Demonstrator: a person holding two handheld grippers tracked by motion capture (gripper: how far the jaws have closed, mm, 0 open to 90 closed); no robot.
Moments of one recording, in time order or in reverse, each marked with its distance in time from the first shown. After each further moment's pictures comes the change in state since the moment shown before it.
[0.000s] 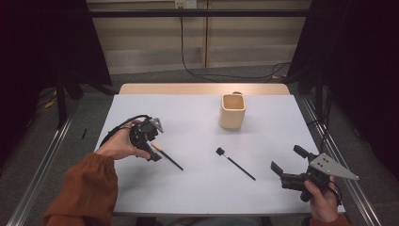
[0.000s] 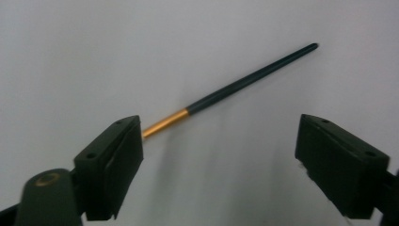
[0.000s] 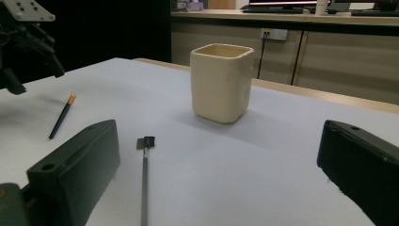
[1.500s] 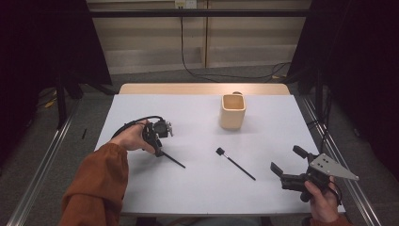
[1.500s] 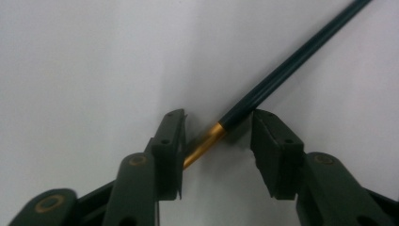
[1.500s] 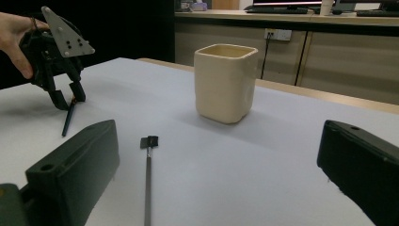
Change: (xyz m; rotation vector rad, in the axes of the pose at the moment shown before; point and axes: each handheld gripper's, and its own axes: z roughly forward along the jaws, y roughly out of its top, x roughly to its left) left arm 0.025 0.020 0.048 0.192 -0.071 0.099; right arm 0.000 0.000 0.000 -0.003 0.014 -0.006
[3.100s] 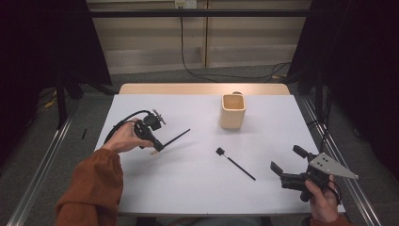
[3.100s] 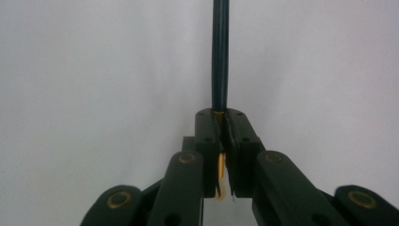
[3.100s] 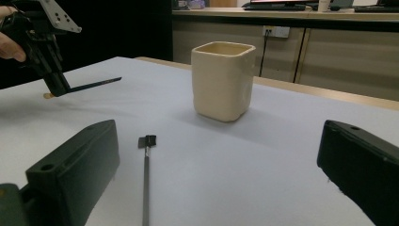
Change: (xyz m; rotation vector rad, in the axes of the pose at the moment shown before) left arm -0.003 -0.023 -0.025 -0.248 -0.089 -0.306; right arm -0.001 0.000 0.002 0.009 -0.010 0.015
